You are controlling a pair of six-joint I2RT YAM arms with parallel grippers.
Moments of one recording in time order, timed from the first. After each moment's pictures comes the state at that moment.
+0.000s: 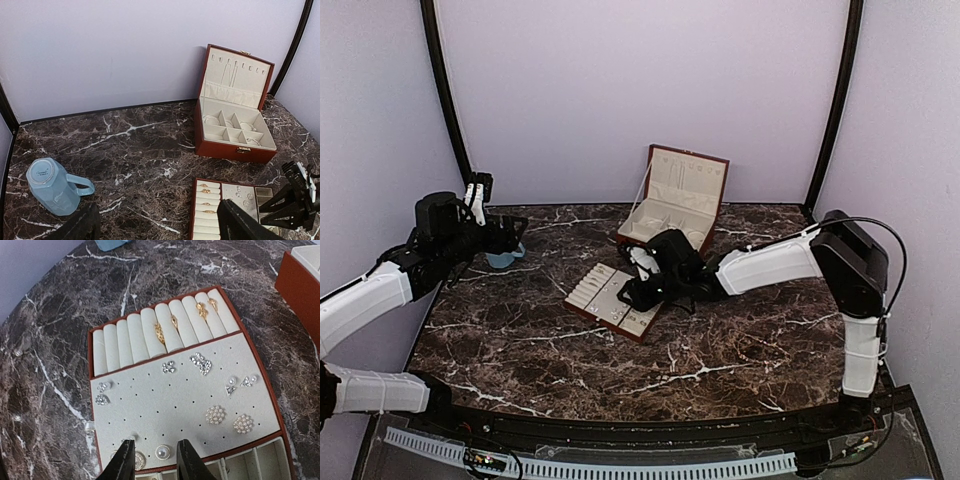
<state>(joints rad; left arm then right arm) -0.30 1.04 0.73 0.01 0.07 -0.12 0.92 2.03 1.27 0.07 -0.14 0.23</state>
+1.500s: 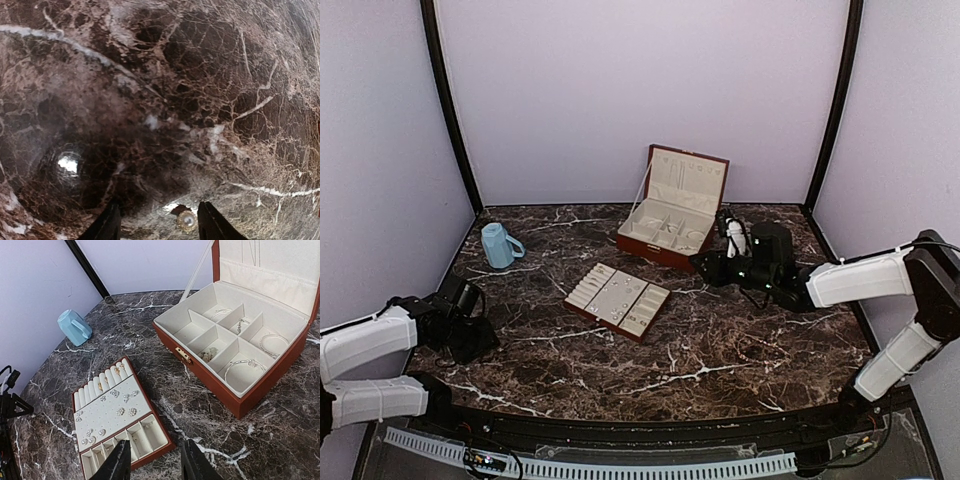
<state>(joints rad) -0.33 0.92 0.38 -0.63 -0.11 -0.89 0.67 1.52 0.70 0.47 -0.13 0.37</state>
